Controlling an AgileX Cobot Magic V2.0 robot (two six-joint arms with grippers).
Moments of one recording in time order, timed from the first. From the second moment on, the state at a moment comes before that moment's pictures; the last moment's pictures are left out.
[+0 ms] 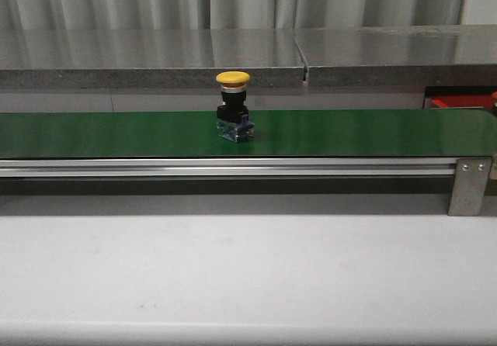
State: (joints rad) left arm -0.02 0.47 -0.61 -0.47 0.52 0.36; right arm -0.44 1.92 -1.34 0.83 0.26 -0.62
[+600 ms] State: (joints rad) left arm -0.02 0.47 -0.61 -0.47 0.52 0.36; right arm -0.40 1.56 -1.09 0.81 0.25 -0.62
